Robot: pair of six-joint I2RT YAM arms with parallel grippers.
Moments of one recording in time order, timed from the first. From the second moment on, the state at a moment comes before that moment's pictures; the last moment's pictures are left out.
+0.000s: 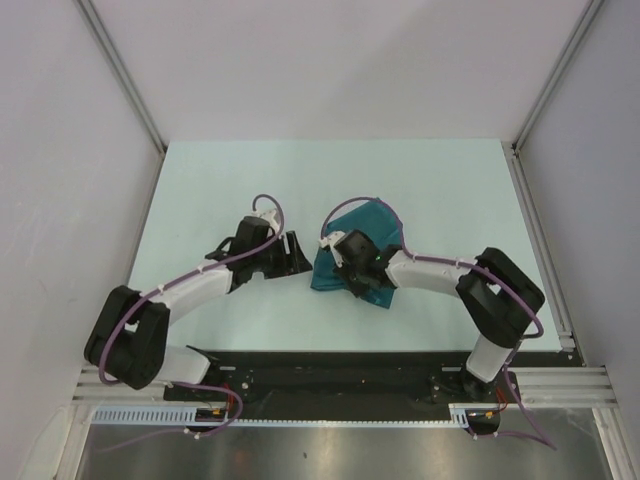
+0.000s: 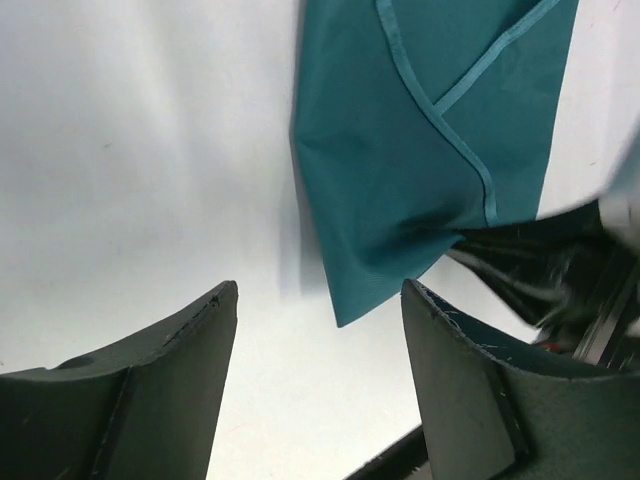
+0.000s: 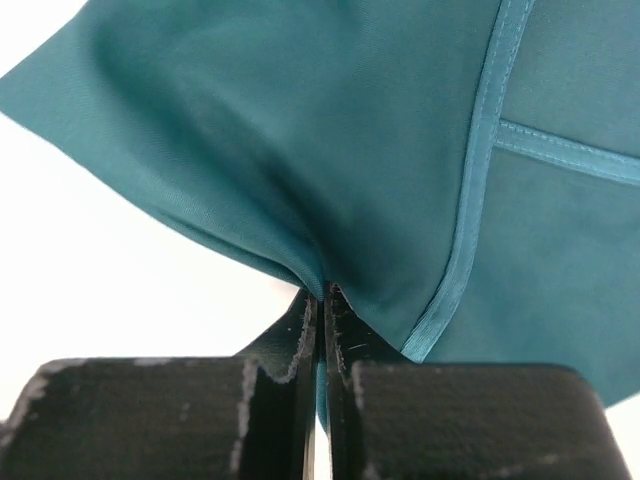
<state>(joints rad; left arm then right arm) -0.44 1.37 0.68 -0.09 0.28 -0.61 0.88 1.71 0.98 -0.30 0.10 0.06</state>
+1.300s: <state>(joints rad) -0.69 1.36 0.61 0.09 0.05 -0.35 0.48 2.24 1.52 -0.87 -0.86 -0.02</state>
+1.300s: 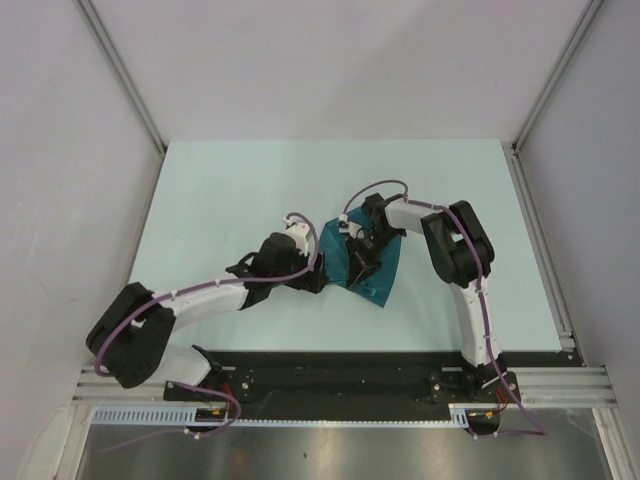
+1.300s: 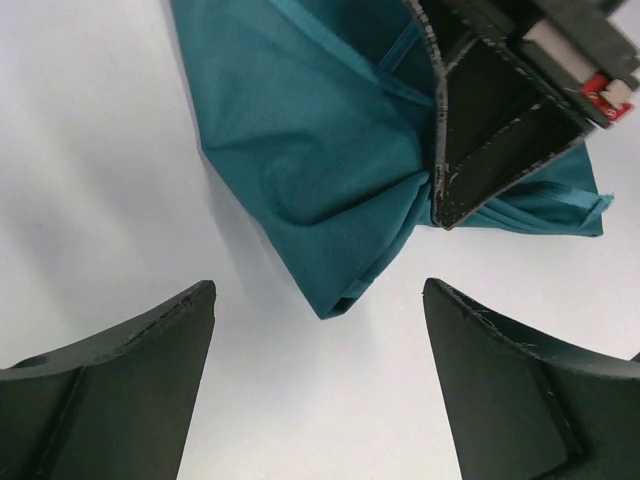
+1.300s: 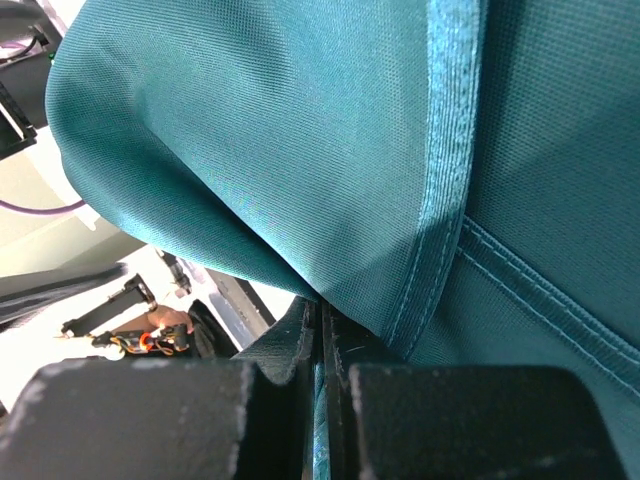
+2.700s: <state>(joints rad) -0.57 1.58 0.72 0.08 0.14 -0.64 0.46 2.27 1.53 -0.90 -0.90 -0.03</state>
